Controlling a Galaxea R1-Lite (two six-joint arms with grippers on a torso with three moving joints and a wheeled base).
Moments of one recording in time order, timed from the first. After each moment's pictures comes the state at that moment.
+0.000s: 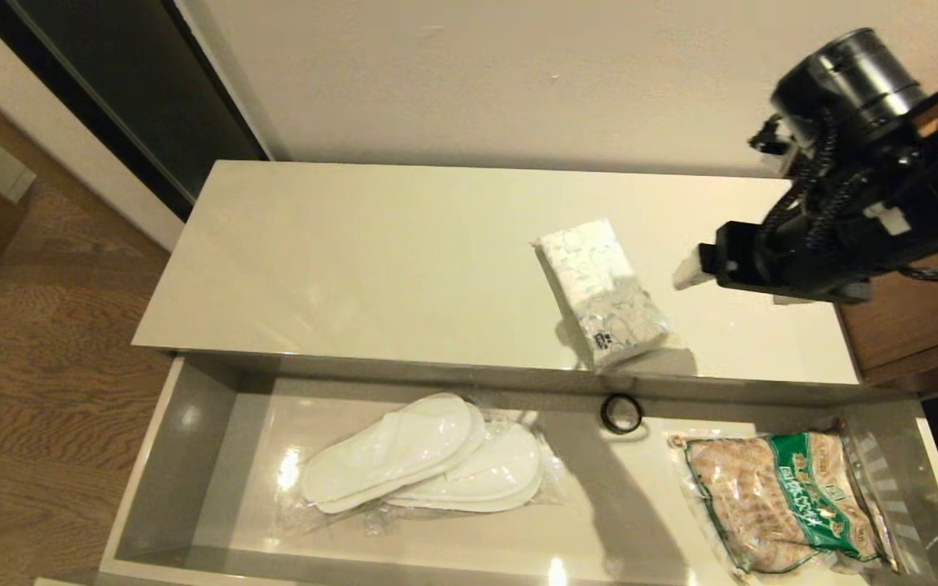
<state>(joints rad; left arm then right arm) 0.00 0.00 0.00 -0.01 0.01 -0.08 0.47 1.69 -1.67 0.82 -0.35 0.50</state>
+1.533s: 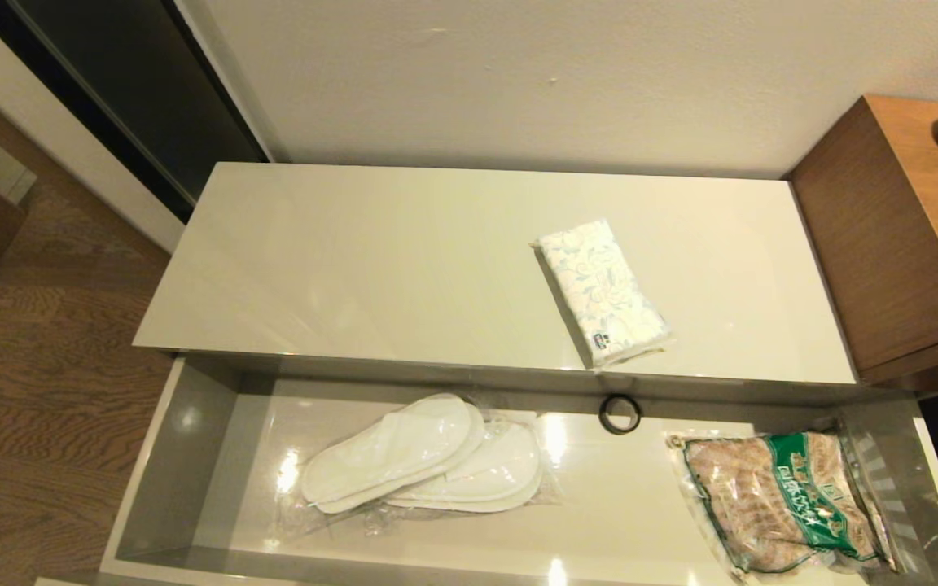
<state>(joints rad) 0.00 0.00 0.00 -0.01 0.01 -0.08 -0.09 0.33 -1.13 1.31 -0.19 0.36</state>
